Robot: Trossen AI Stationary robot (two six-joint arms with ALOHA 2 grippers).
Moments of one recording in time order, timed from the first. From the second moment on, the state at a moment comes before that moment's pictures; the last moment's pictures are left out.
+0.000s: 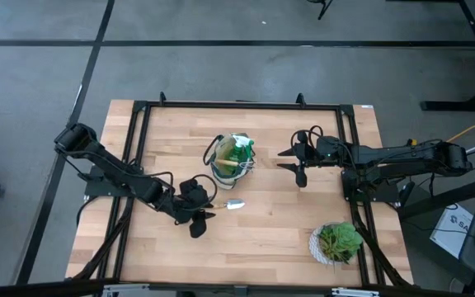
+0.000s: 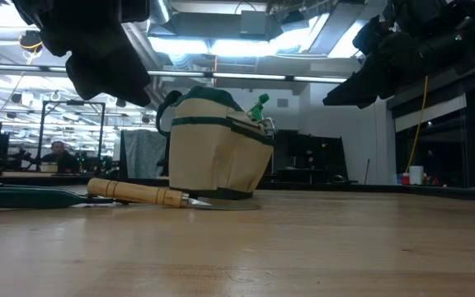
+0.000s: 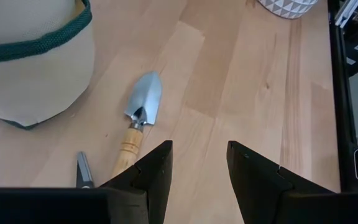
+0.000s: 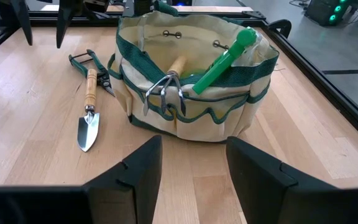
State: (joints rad) left arm -0.49 1.41 0.77 -0.14 -0.40 -0.79; right arm -0.13 0.97 0.40 0.18 -0.04 -0.04
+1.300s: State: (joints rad) left arm -0.65 1.41 0.77 -0.30 -0.36 -1.20; right arm -0.13 0.97 0.40 0.18 -0.03 -0.04
